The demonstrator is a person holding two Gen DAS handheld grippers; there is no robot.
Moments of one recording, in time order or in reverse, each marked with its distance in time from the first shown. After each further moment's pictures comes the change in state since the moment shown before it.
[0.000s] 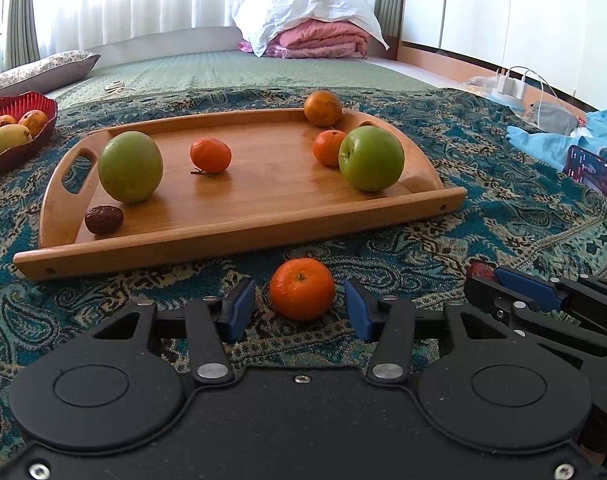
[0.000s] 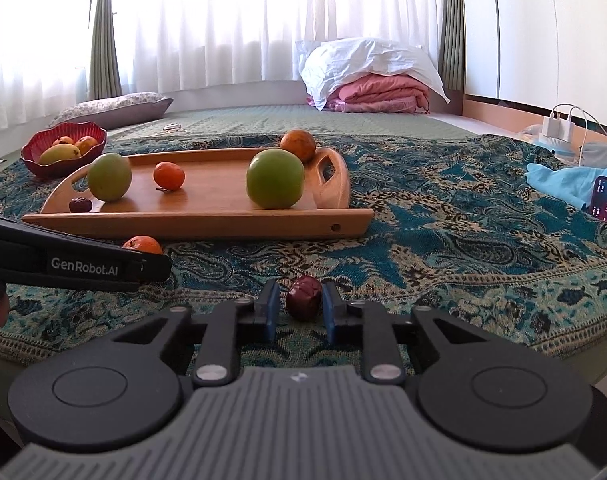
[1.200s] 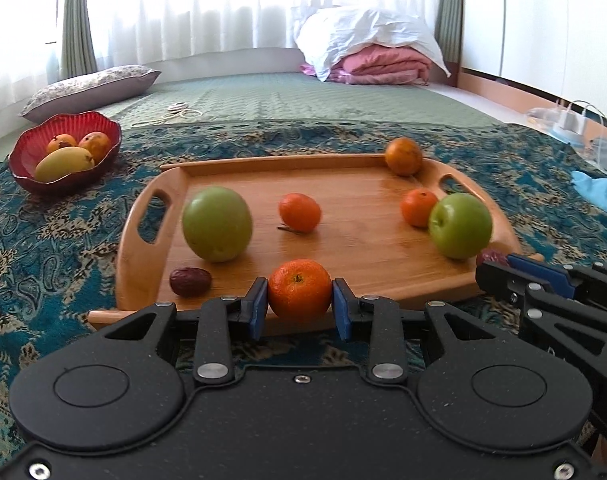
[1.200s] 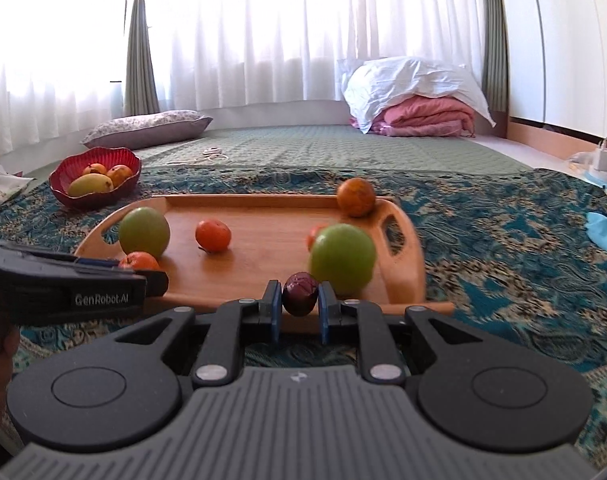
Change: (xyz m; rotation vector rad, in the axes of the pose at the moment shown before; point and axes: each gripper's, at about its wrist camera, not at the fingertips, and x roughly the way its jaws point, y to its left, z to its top) left arm 0.001 0.039 0.042 -0.066 -0.062 0.177; right arm 0.039 0.033 0.061 -0.030 -0.043 0.125
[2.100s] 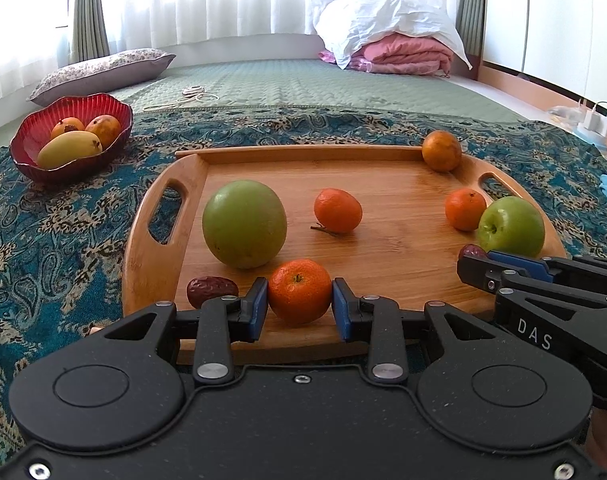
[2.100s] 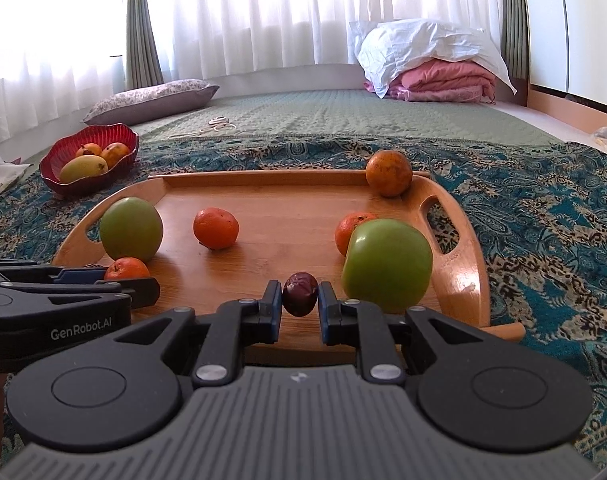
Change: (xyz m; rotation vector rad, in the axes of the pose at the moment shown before) left arm 0.039 0.021 0.007 -0.026 0.037 0.033; right arm 0.065 0.007 0.013 0.017 0.111 0.036
